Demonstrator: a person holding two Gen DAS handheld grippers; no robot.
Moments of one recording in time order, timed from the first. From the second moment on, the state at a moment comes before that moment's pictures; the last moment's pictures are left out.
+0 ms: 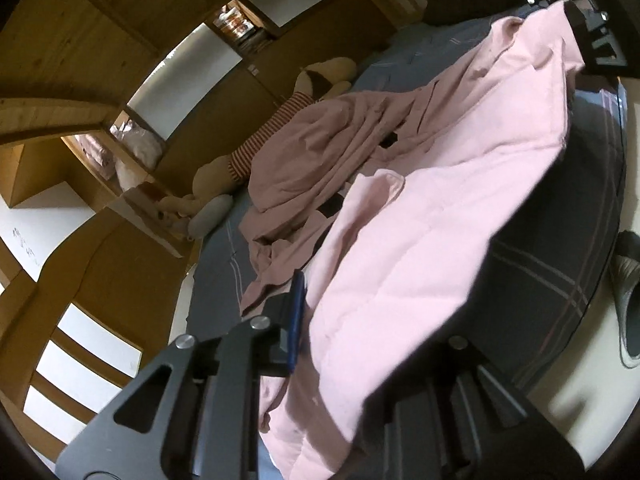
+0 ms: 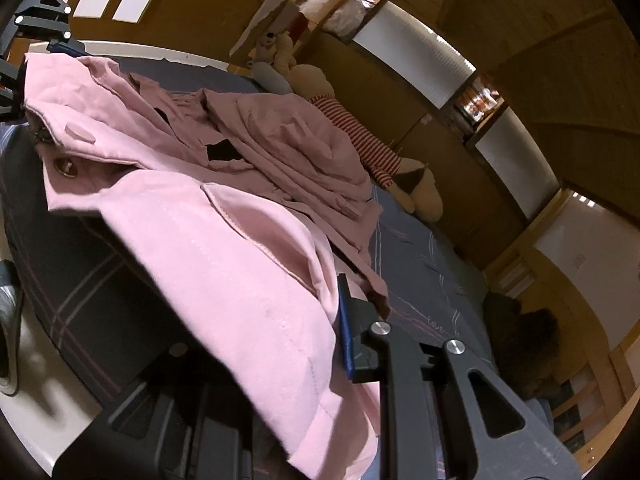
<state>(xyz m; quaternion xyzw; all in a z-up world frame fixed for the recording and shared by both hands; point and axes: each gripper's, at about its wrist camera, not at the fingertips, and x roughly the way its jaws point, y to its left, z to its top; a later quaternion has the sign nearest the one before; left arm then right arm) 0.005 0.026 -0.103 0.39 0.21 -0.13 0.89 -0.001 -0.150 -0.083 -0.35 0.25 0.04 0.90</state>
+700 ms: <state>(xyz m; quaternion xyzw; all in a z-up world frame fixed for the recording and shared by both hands) 0.014 0.039 -0.090 0.32 0.25 -0.14 0.90 0.007 -0.155 -0.069 -0.30 0.26 0.04 0.92</state>
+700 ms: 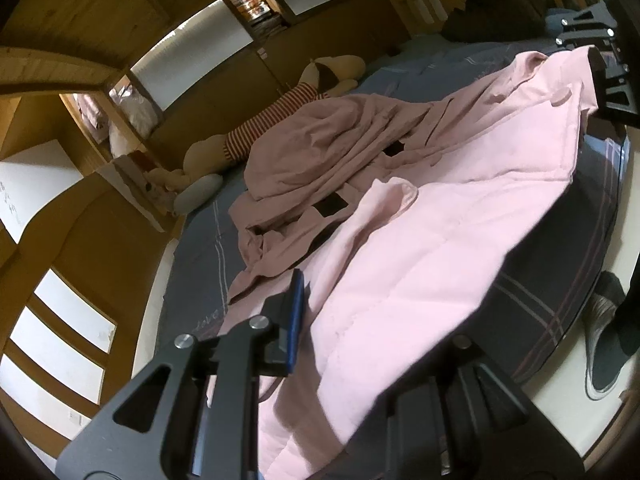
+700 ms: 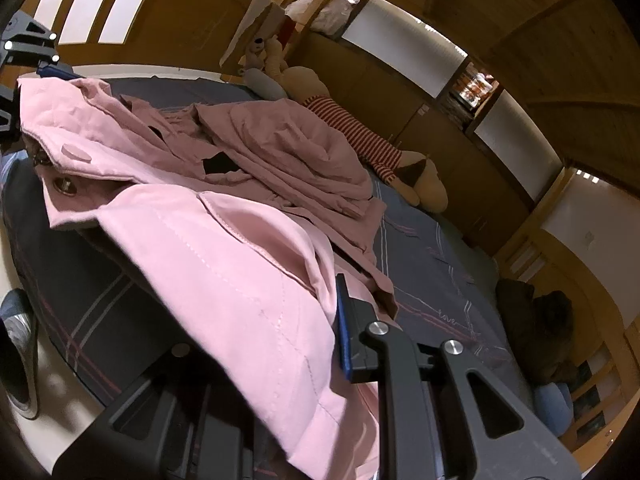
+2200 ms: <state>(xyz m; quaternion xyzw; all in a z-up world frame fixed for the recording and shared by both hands) 0.118 0.025 -0.004 0.23 0.19 -0.05 0.95 0.094 -0.156 0.002 -0.22 0.19 -0.01 0.96</state>
